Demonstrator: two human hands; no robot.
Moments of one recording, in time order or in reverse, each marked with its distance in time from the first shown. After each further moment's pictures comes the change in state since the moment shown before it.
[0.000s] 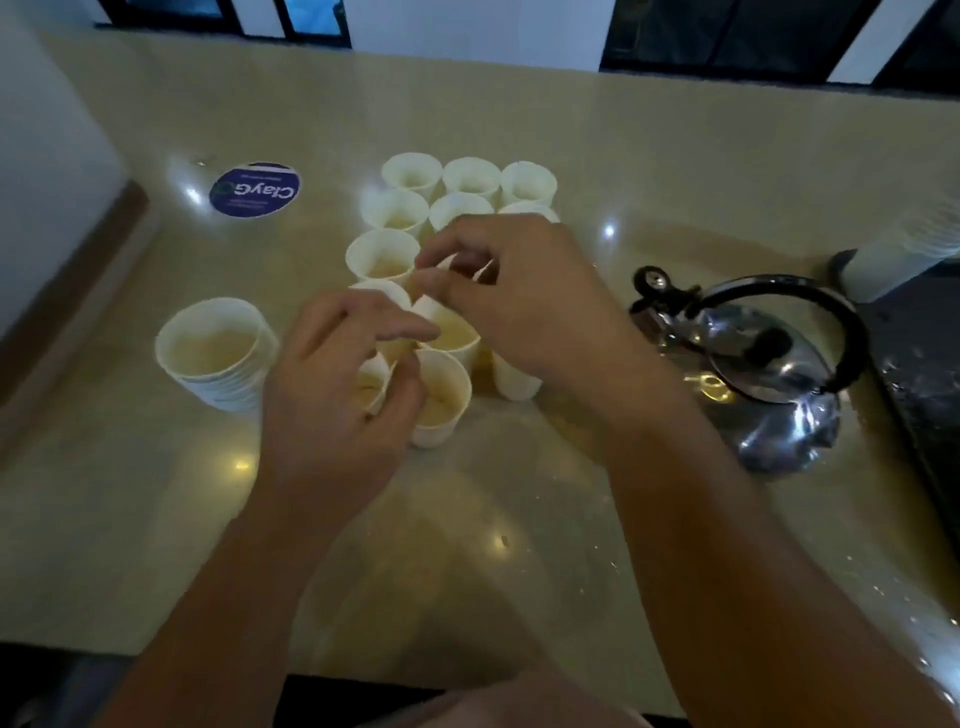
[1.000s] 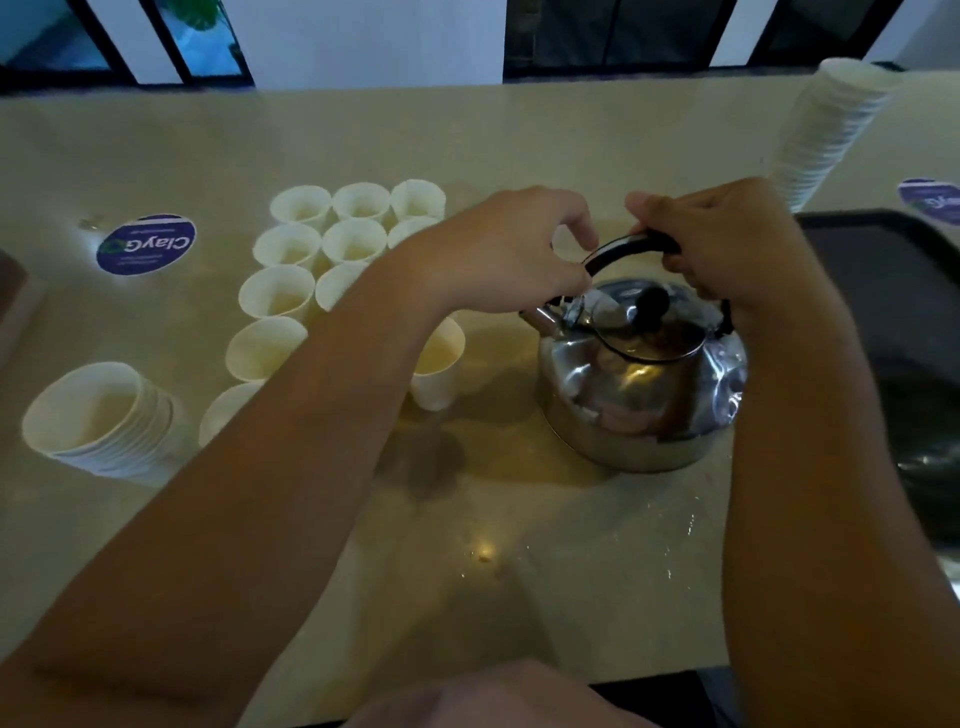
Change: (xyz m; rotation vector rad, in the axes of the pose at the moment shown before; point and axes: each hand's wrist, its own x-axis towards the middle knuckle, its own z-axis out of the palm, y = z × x) left_hand 0.129 0.112 0.108 -0.046 -0.954 0.073; right_hand -0.053 0.109 -0.148 0.150 0.502 0.489
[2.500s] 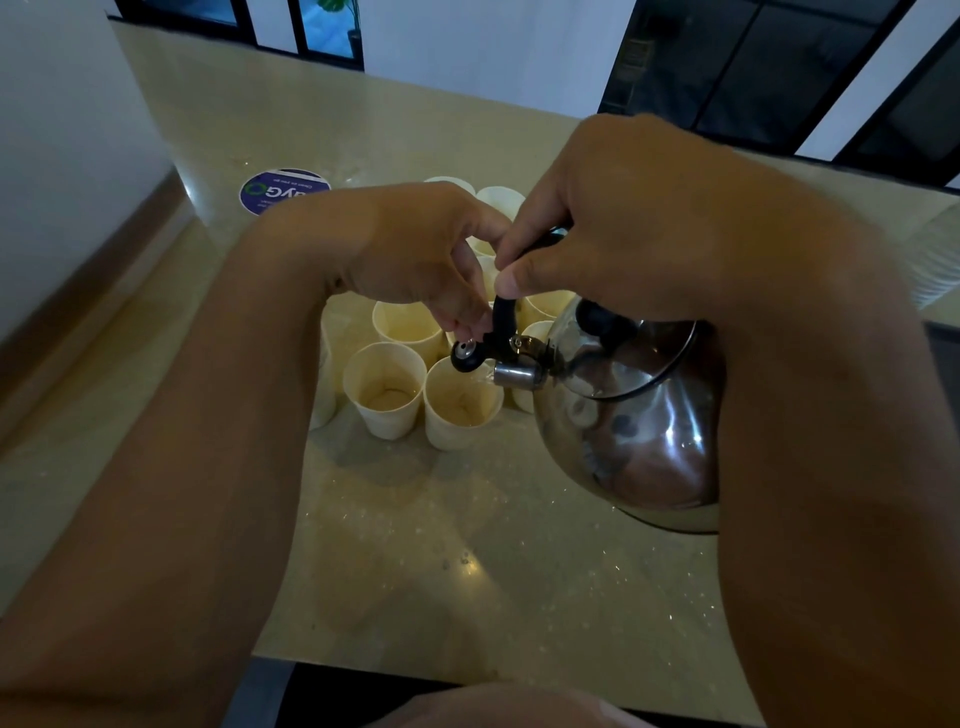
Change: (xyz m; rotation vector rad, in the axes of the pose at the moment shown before) left_hand -0.134 -0.096 -0.090 -0.224 -0.110 -0.127; right_hand -0.093 -0.167 0.112 -0.715 -0.588 -0.724
